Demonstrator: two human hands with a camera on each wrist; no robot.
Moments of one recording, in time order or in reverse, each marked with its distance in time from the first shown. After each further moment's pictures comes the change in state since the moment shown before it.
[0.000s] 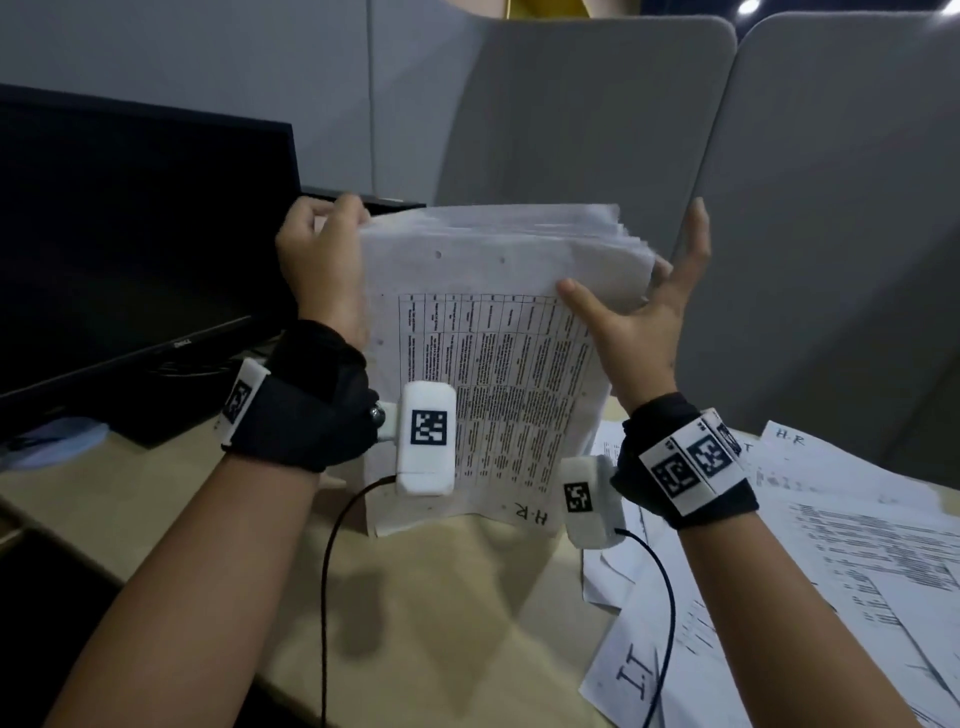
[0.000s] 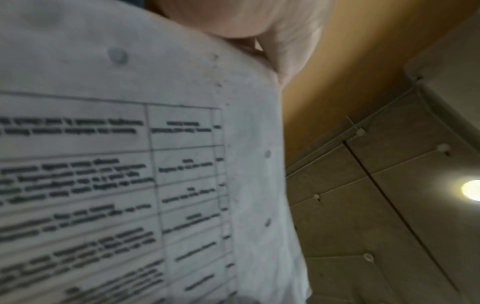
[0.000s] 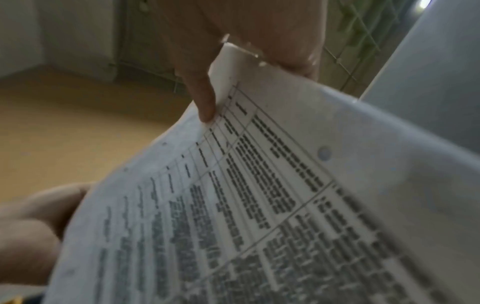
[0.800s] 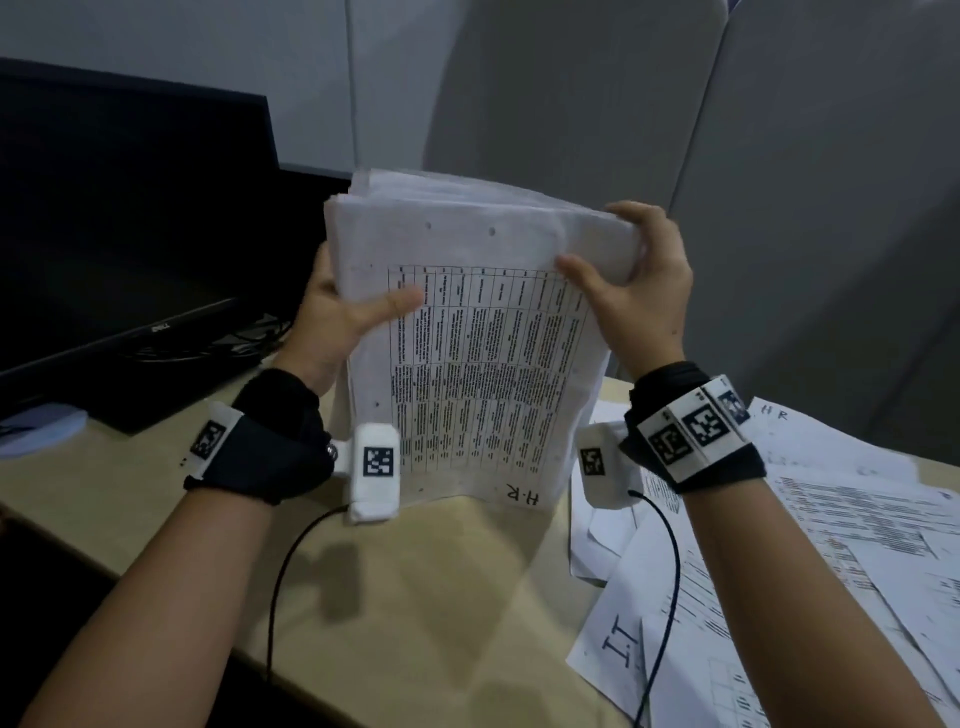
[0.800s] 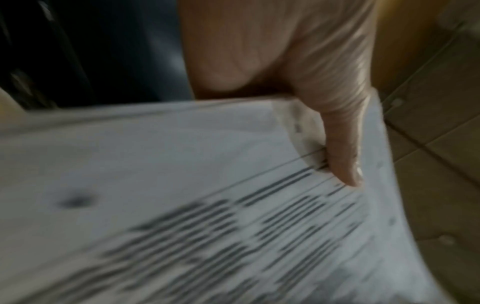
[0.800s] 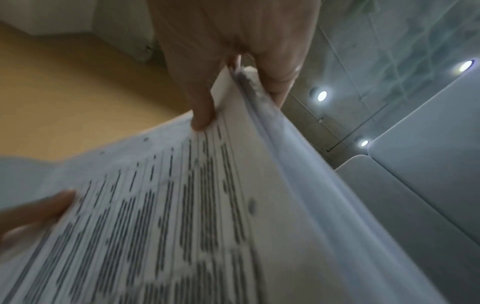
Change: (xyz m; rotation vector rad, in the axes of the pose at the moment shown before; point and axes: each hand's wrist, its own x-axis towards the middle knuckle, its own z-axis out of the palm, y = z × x) left_hand -0.015 -0.054 -0.038 0.101 -0.553 -0.074; right_hand 0.014 0.010 -0.016 -0.367 -0.040 -0.158
